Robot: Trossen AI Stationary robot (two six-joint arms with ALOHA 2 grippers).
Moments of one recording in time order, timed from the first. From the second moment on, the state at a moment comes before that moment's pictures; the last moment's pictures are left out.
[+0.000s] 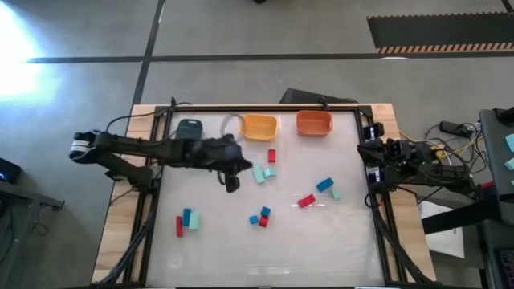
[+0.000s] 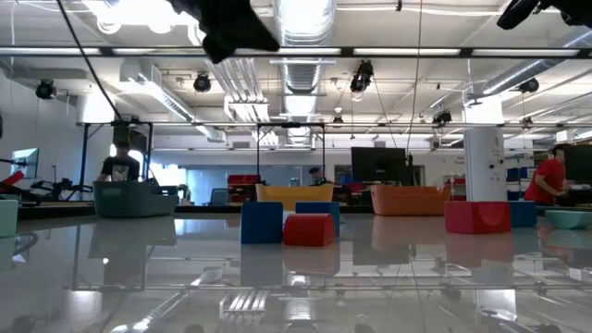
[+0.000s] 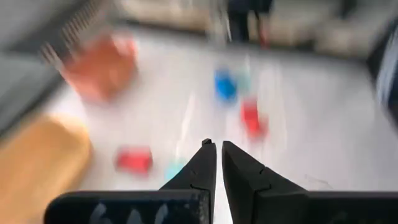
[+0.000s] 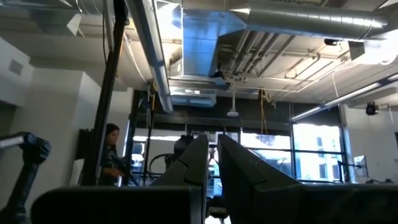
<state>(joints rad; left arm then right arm) -0.03 1.33 1.09 -0.34 -0.12 -0.15 -0.11 0.15 0.20 0.56 -0.12 -0.02</state>
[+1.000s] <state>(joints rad) 0.11 1.89 1.29 -0.55 -0.08 0.62 -0.11 0.21 0.22 0.43 -0.13 0.07</state>
